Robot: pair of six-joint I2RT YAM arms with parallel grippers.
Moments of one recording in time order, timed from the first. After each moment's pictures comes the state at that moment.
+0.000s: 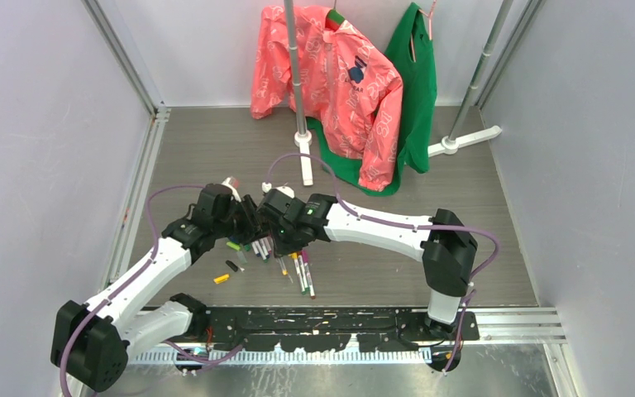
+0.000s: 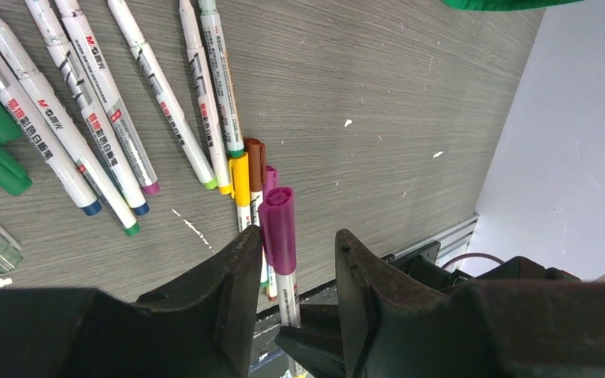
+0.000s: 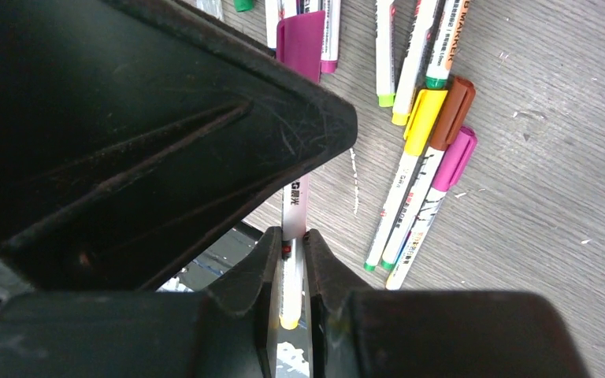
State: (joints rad) left arm -0.45 1.00 0.65 -0.39 0.26 -0.95; right arm 1.14 1.78 1.47 -0.73 0.04 0.76
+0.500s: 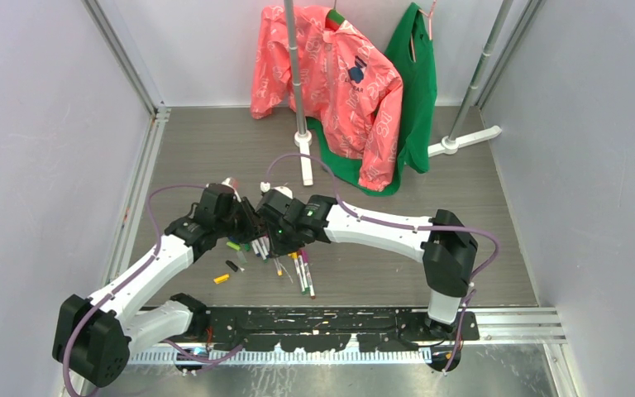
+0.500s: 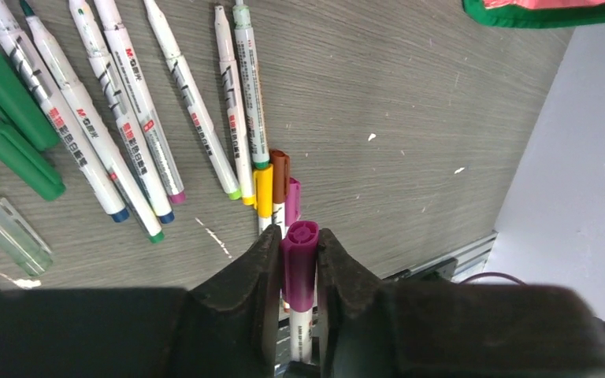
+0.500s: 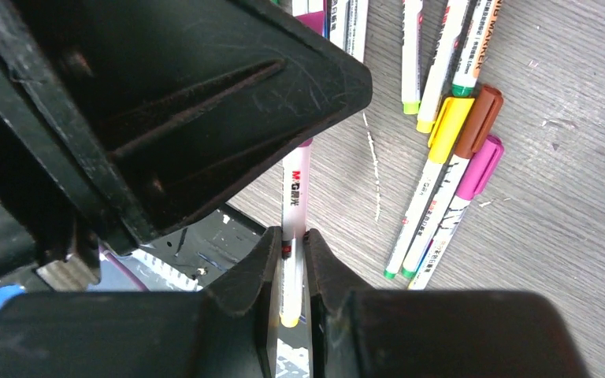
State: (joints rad) left arm -0.45 1.03 0.65 -0.39 0.21 -0.94; right arm 1.14 1.78 1.47 -0.68 0.02 0.78
